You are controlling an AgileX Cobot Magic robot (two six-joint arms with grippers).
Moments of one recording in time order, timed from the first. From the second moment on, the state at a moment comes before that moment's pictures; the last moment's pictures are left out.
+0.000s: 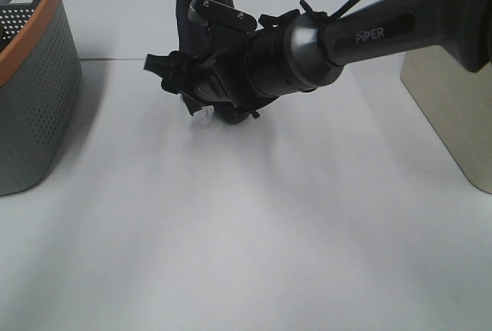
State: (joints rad) left arm -0.51 2.15 -2.40 0.13 0.88 0.14; right arm 0.76 2.25 -1.50 1.45 -0.35 -0.79
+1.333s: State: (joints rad) left arm -0.51 2.15 -2.40 0.26 1.00 0.16; right arm 0.76 2.13 -1.42 1.75 -0.55 -1.73
